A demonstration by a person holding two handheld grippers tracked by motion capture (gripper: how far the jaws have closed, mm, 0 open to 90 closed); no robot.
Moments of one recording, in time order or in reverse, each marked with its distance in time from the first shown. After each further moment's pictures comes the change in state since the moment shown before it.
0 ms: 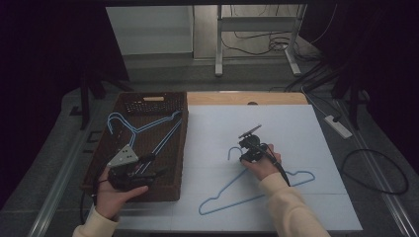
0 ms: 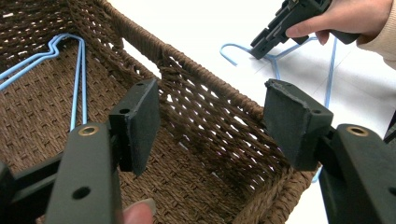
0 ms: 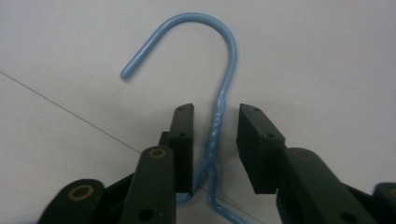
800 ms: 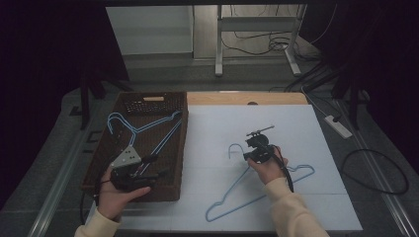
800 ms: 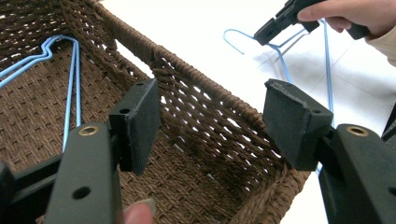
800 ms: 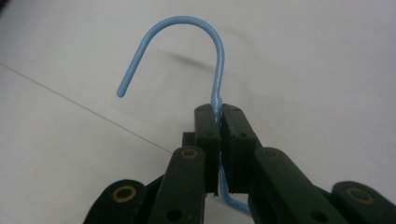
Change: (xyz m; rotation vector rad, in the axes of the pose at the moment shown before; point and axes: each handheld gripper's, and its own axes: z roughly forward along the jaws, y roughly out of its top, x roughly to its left) left arm -0.005 0.002 0.003 0.006 -0.006 0.012; right arm -0.008 -0.014 -0.026 -0.138 0.086 0.097
